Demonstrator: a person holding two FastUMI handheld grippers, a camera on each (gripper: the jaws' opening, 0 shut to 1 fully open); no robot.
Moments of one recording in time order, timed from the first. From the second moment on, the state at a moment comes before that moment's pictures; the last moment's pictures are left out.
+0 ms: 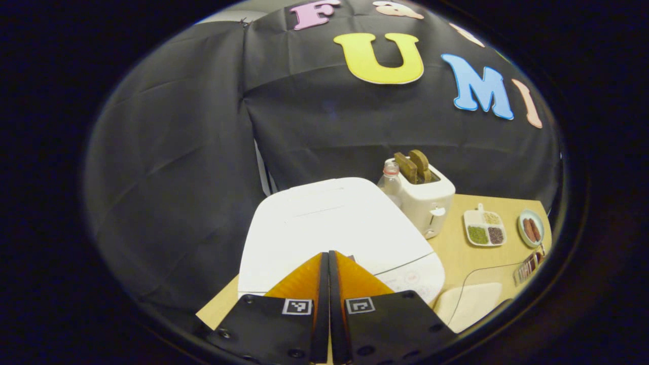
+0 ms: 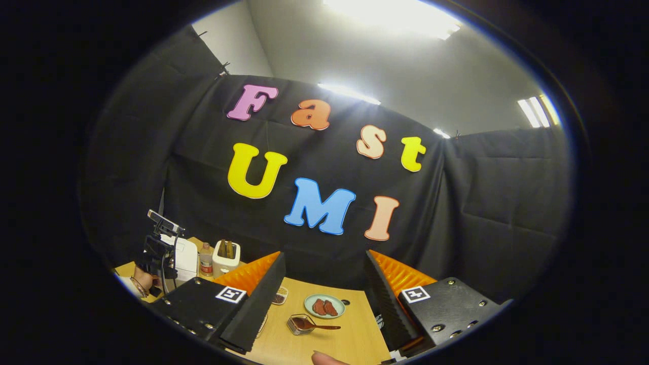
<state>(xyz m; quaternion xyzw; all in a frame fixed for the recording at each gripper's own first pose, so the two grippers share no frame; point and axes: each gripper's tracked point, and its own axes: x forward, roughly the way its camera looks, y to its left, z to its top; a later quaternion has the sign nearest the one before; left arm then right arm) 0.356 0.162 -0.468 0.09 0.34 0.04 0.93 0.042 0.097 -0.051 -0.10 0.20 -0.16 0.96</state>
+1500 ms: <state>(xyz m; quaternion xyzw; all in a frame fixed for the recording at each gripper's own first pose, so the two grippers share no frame) 0.260 0.186 -0.309 0.02 0.19 0.03 0.98 0.008 0.079 -0.121 0.03 0.25 -0.17 0.95</state>
